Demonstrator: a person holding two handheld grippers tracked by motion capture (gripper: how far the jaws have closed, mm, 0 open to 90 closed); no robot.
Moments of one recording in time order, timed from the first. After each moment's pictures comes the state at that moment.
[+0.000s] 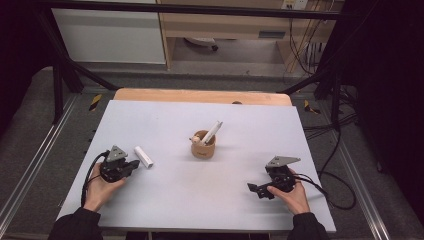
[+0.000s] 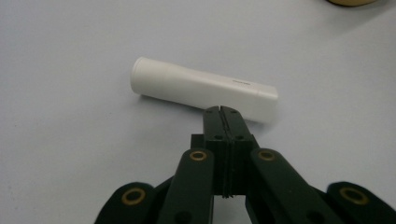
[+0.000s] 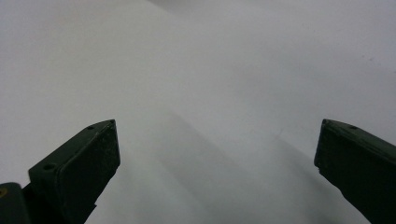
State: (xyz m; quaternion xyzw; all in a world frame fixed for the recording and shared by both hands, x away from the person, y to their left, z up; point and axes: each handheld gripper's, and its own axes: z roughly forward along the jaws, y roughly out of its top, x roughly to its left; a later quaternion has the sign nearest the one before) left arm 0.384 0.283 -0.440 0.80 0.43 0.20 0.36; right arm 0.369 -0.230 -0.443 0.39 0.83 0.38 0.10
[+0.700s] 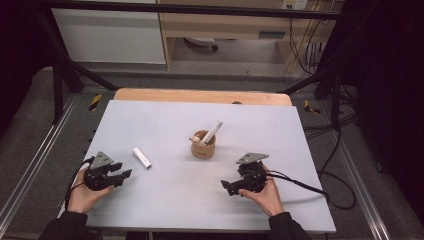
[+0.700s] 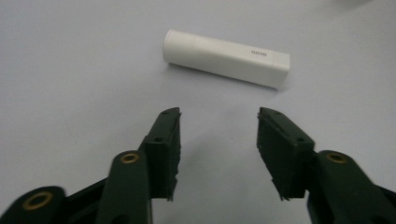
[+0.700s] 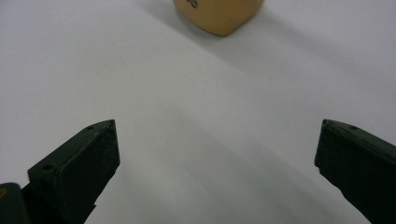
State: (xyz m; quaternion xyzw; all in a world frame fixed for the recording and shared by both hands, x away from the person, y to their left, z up) left arm 0.364 0.315 -0.439 0.80 0.43 0.20 0.36; right arm 0.371 -0.140 -0.427 0.39 0.84 0.36 0.12
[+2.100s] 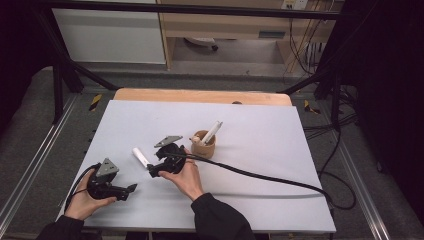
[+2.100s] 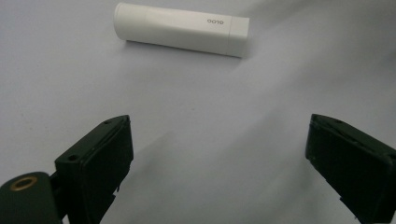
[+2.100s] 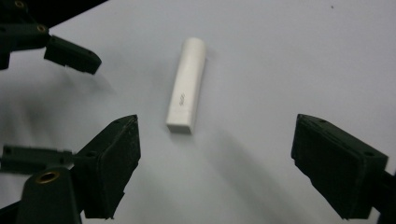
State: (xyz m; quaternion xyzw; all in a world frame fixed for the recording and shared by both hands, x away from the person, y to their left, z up) left arm 0.350 0.301 -0.443 0.84 0.40 0.18 0.33; right arm 0.417 0.076 -0.412 0.33 0.84 0.41 0.10
